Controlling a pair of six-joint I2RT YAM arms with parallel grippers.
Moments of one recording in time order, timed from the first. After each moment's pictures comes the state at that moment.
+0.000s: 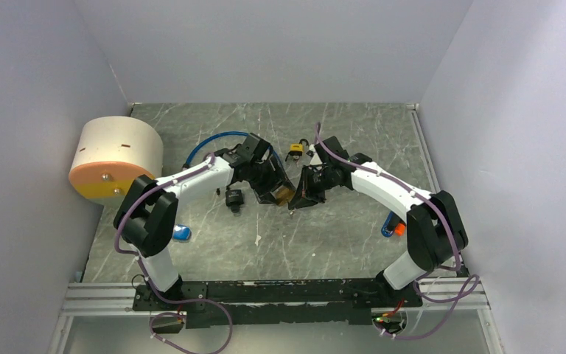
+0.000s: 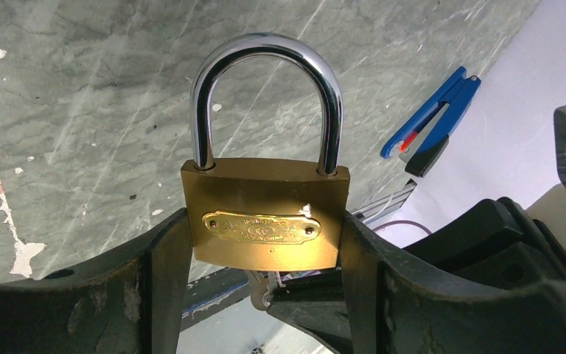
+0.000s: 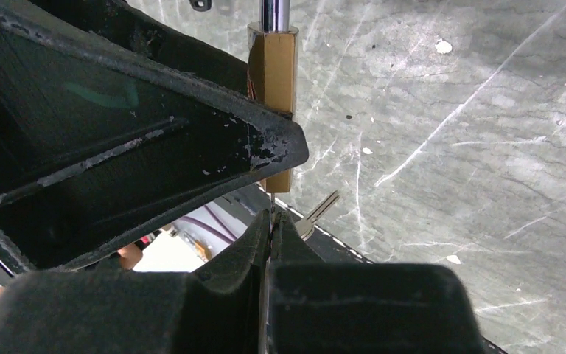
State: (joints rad) left arm -0.65 1.74 1.25 -0.49 0.35 -1.15; right arm 0.53 1.56 1.08 -0.58 -0.57 0.74
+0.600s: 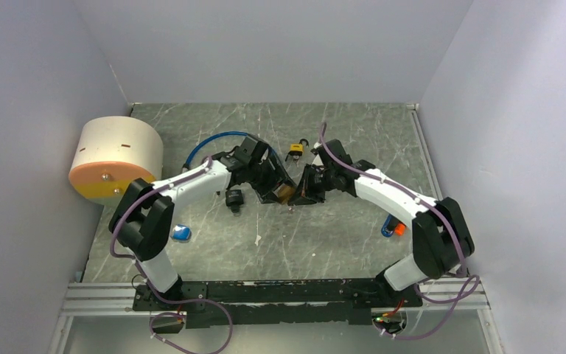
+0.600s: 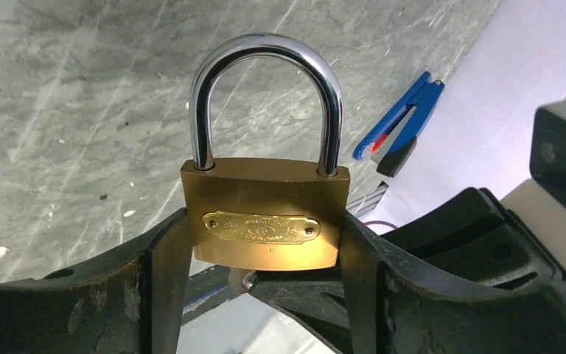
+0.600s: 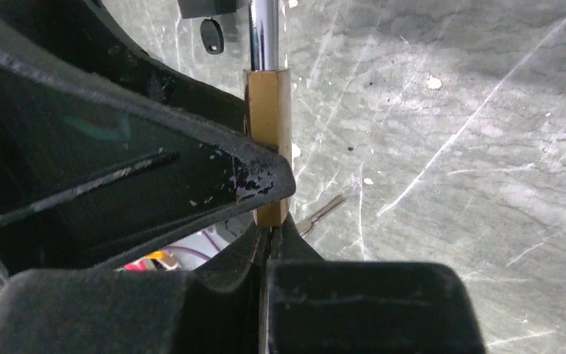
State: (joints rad) left arm -0.66 1.70 1.21 -0.41 0.34 -1.21; right arm 0.53 1.52 1.02 -0.45 -0.51 0.82
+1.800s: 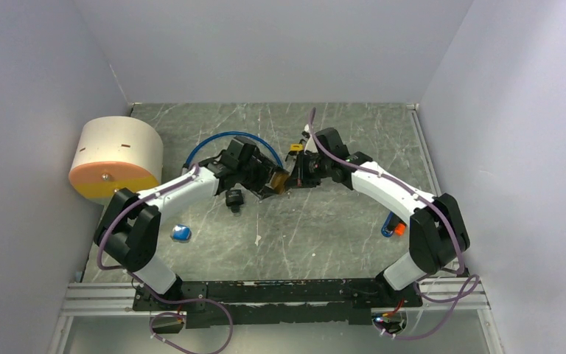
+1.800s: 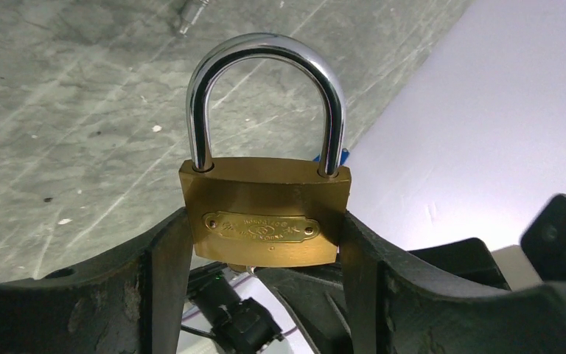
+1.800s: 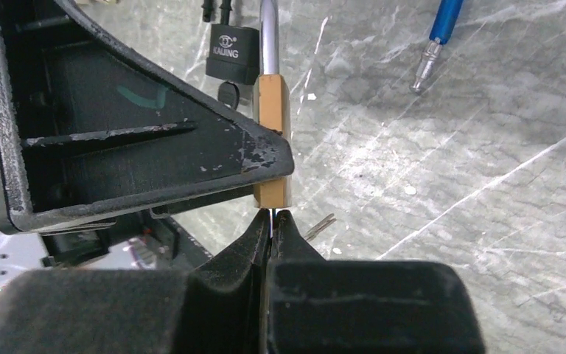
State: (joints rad) left arm -0.62 1.59 1.08 -0.29 0.24 -1.54; right arm 0.57 1.54 1.11 -0.36 -0.38 0.57
